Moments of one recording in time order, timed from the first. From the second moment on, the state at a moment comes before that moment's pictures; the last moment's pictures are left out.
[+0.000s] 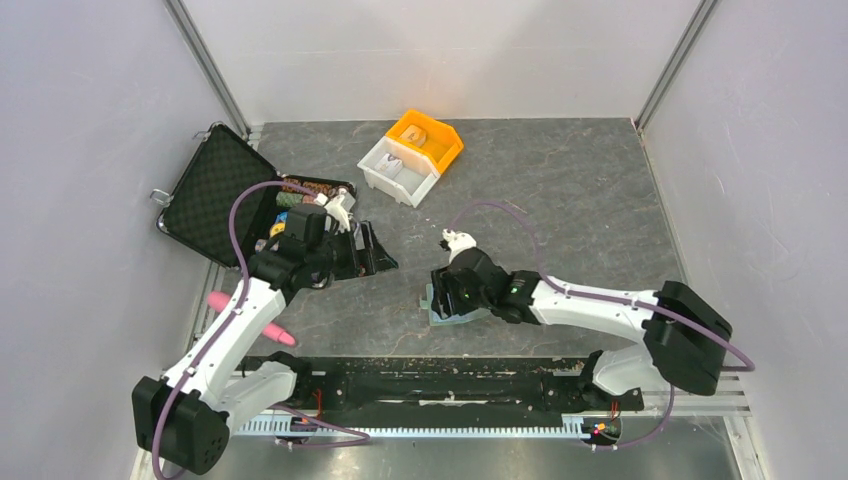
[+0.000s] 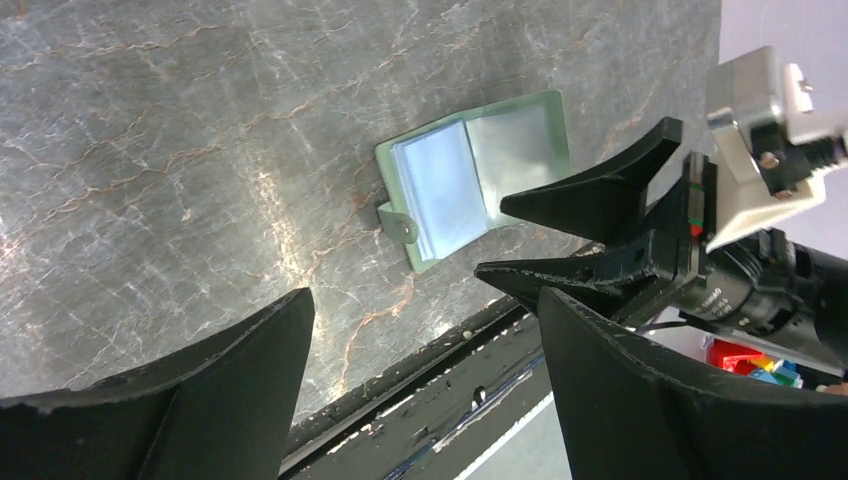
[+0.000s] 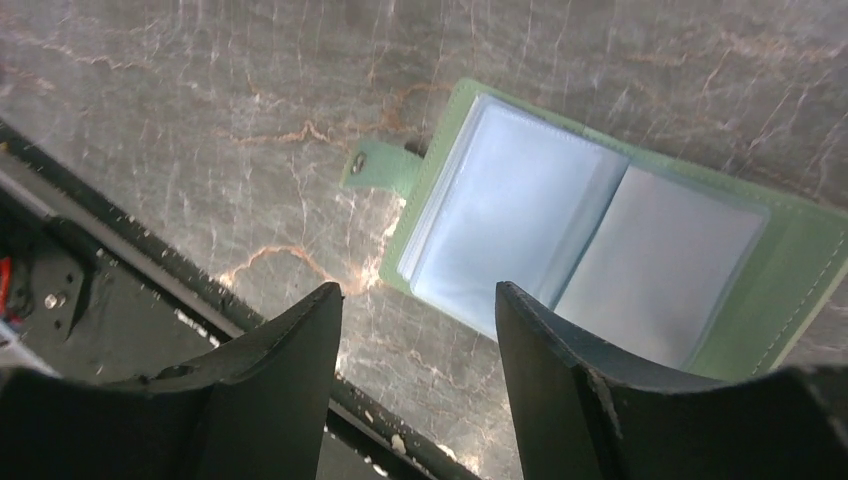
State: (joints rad) left arm -0.35 0.98 0.79 -0.53 0.44 -0.53; right arm 0.99 1.37 0.73 -0.15 0.07 0.57
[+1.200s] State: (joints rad) left arm -0.35 0.99 0.79 -0.55 0.39 -0.51; right arm 1.06 1.62 0.88 -0.25 0.33 0.53
